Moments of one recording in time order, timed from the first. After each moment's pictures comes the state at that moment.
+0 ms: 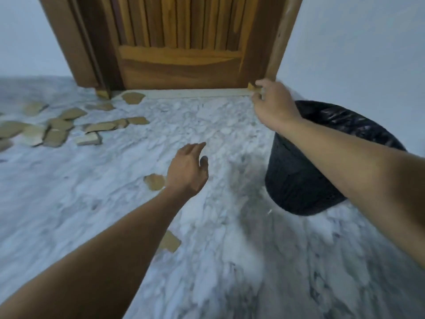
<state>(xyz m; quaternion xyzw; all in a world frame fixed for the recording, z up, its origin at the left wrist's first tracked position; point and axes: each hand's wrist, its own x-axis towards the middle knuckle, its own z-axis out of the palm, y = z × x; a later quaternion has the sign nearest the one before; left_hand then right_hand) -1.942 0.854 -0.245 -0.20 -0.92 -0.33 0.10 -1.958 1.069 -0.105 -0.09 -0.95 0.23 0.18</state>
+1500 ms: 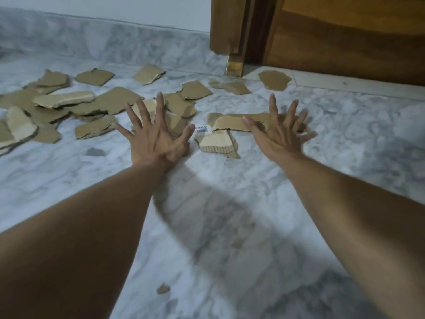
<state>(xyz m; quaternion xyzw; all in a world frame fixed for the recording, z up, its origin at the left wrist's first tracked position) -2.269 0.419 -0.412 0.18 -0.97 -0.13 0.14 -2.347 0.677 -0.405 -0.02 -0.98 0.18 0.02</state>
